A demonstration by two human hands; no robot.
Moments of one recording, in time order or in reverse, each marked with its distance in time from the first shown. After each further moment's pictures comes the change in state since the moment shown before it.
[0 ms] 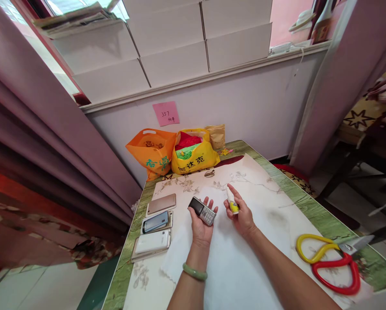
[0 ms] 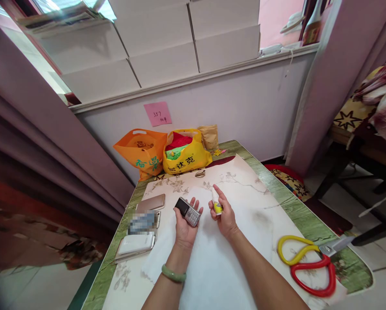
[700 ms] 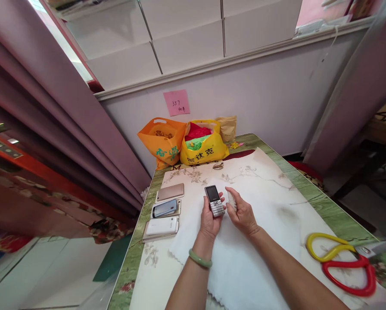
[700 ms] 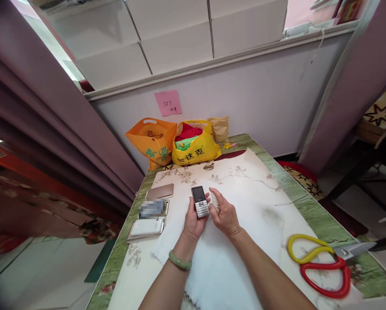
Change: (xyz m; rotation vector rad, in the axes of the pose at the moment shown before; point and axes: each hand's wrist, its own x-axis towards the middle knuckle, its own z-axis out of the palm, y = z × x) left_hand -0.006 -0.006 -0.010 0.108 -0.101 -0.084; right_hand -0.024 0.013 0.005 -1.149 -0.047 -0.532
